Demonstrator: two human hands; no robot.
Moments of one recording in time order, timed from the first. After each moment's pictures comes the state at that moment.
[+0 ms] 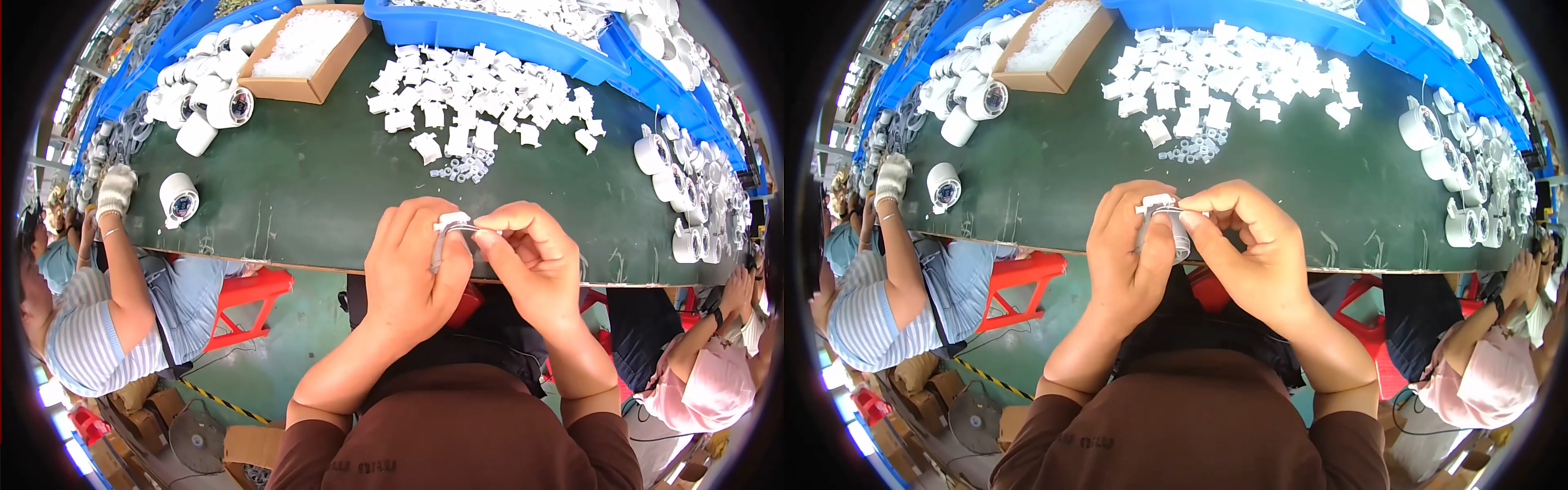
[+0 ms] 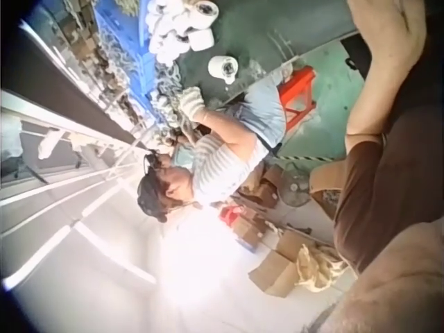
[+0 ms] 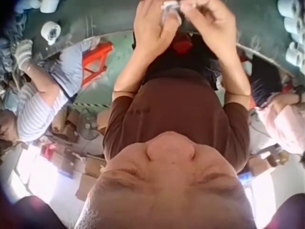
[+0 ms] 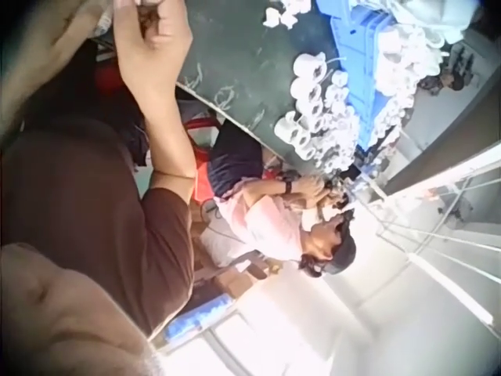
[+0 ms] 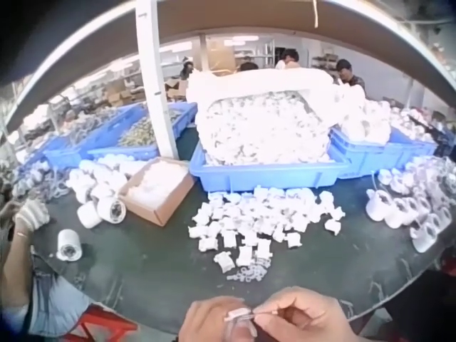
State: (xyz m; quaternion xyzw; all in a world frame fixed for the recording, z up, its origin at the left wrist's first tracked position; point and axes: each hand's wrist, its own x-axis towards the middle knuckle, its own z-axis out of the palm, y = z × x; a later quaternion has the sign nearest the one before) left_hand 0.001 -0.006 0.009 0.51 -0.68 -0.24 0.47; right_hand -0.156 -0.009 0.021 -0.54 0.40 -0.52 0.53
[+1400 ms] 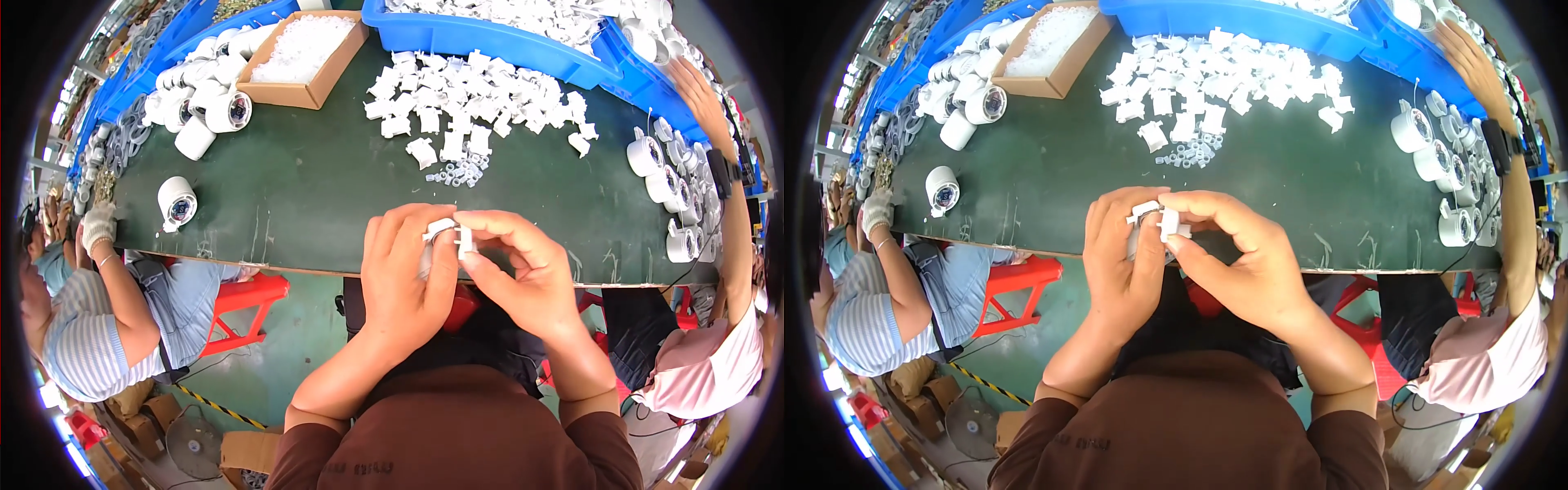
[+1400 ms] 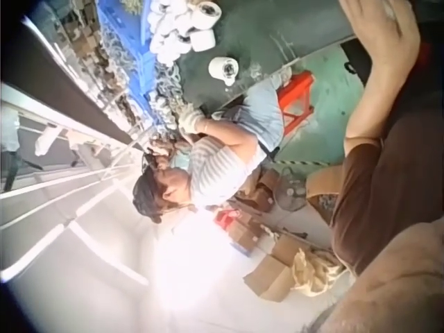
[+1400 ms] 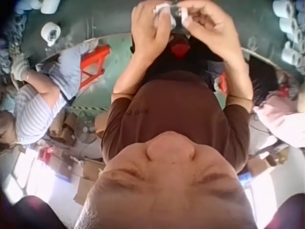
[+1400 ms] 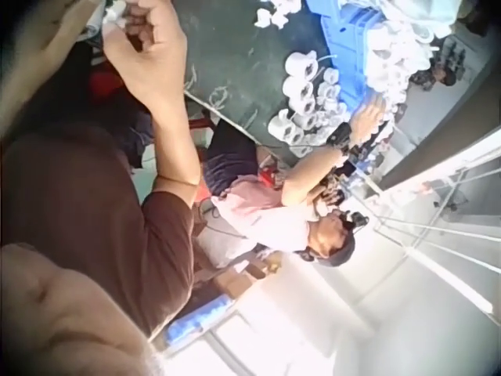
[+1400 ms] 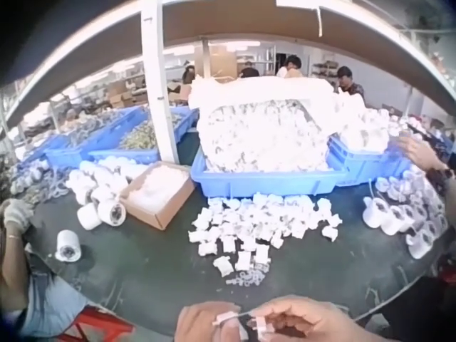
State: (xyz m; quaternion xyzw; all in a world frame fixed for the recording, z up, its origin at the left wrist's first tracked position) left_hand 0.002 -0.003 0.006 0.52 -0.67 -0.21 0.48; right_hand -0.162 -0.009 0.028 -0.62 0.39 -0.44 0.52
